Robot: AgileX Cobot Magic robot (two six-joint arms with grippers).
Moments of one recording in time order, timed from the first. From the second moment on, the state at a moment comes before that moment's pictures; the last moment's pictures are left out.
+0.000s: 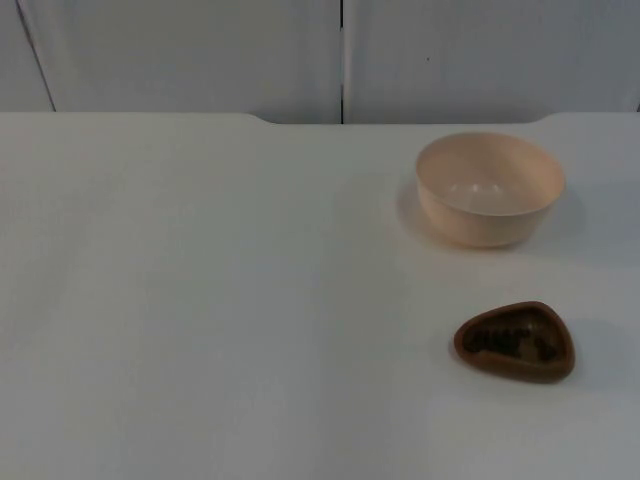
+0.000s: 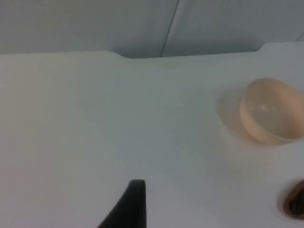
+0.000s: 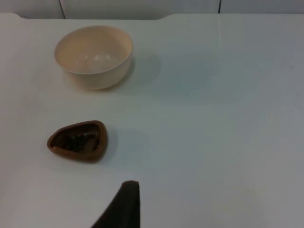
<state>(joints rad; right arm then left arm) 0.06 0.00 -0.52 0.01 1.08 -0.01 0.02 1.03 -1.02 -0.57 0.82 0.41</state>
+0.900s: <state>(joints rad) 0.06 0.00 -0.52 0.02 1.08 -0.01 -0.33 1.50 -1.33 -0.58 0.80 0.42</state>
